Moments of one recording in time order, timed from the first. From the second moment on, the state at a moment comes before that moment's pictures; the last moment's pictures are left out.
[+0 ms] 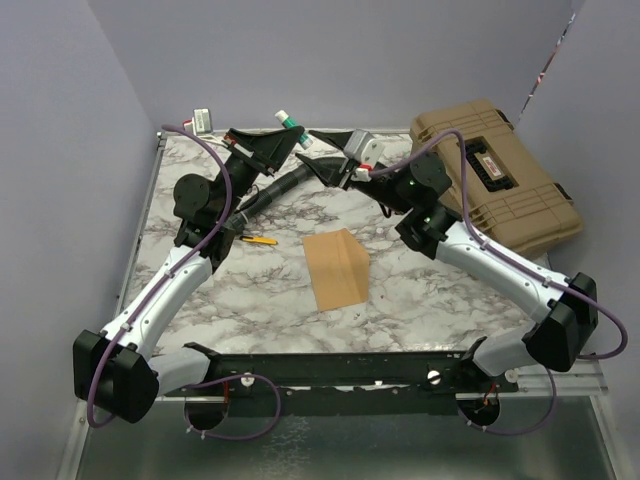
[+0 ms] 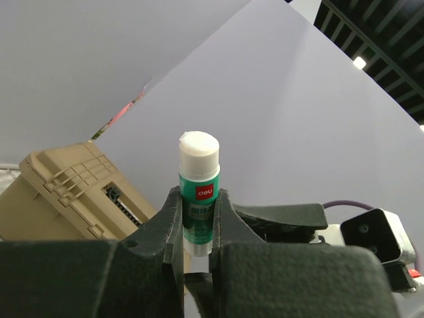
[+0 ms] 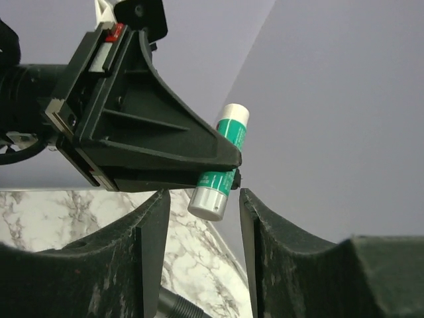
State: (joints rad) left arm -0.39 1.17 0.98 0.71 0.26 -1.15; right arm 0.78 1.42 1.30 0.52 -0.35 -0.40
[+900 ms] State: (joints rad) left arm -0.39 1.16 0.98 0.71 0.26 -1.14; right arm 0.79 1.46 1.31 0.55 -0.25 -0.23
